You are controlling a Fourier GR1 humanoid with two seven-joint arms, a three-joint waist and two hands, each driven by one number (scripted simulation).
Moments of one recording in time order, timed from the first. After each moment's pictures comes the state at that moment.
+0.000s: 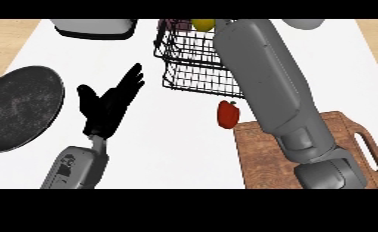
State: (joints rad) left arm -0.24 0.13 -0.16 -1.45 0.16 -0.01 0.23; right arm -1.24 0.00 -0.03 -0.86 0.69 -0.48 0.72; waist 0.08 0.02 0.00
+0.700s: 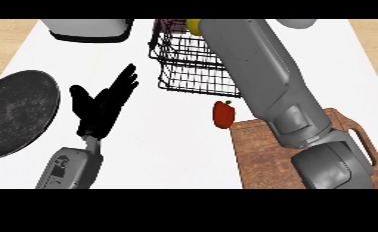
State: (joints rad) left arm -0.23 0.14 -0.12 -1.44 0.16 -0.02 0.22; right arm -1.41 0.00 -0.05 -0.59 0.56 -0.85 0.48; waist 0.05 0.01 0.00
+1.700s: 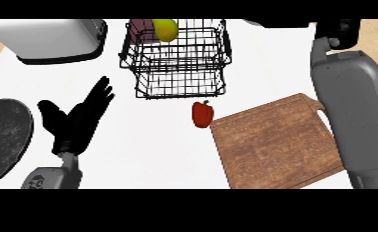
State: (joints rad) left arm -0.09 0.18 -0.04 -1.50 0.19 0.00 0.22; right arm -0.85 -0.27 0.02 -1.38 0.43 -0.41 0.72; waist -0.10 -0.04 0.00
